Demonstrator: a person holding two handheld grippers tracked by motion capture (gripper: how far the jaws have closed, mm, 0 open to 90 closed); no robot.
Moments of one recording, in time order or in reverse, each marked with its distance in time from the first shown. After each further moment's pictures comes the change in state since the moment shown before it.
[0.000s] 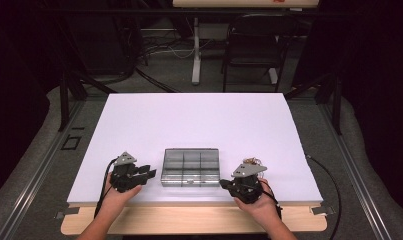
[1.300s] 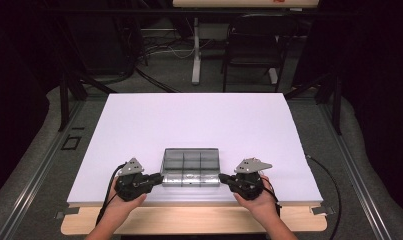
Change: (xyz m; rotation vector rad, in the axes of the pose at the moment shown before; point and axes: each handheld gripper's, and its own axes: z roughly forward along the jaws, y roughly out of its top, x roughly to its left) left arm -0.041 0.004 -0.014 -0.015 -0.100 0.127; right arm -0.003 0.009 -0.006 -0.098 0.014 0.028
